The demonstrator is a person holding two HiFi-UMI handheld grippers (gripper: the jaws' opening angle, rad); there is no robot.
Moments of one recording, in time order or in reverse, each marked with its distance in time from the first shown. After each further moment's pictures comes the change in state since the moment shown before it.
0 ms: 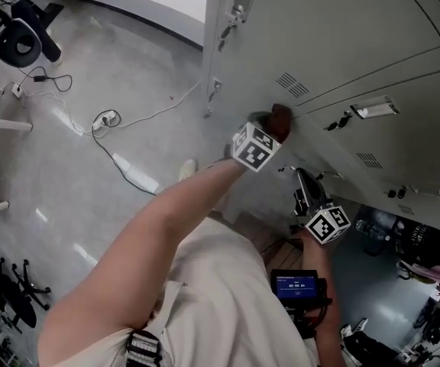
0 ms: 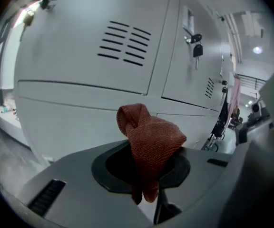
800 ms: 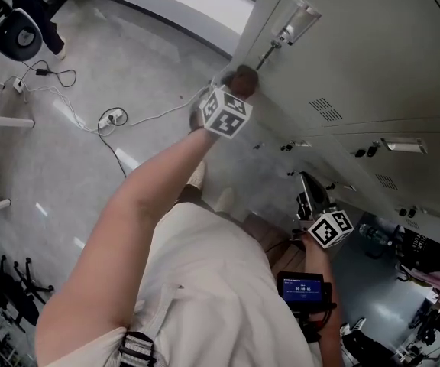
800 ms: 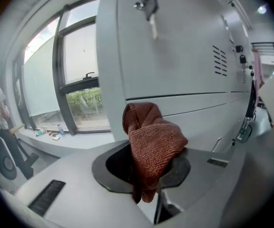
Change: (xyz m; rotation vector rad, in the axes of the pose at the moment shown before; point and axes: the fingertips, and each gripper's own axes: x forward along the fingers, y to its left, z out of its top) left arm -0.073 0.218 0.019 0.141 0.024 0.323; right arm 0.060 0.033 -0.007 0.021 0.048 -0.030
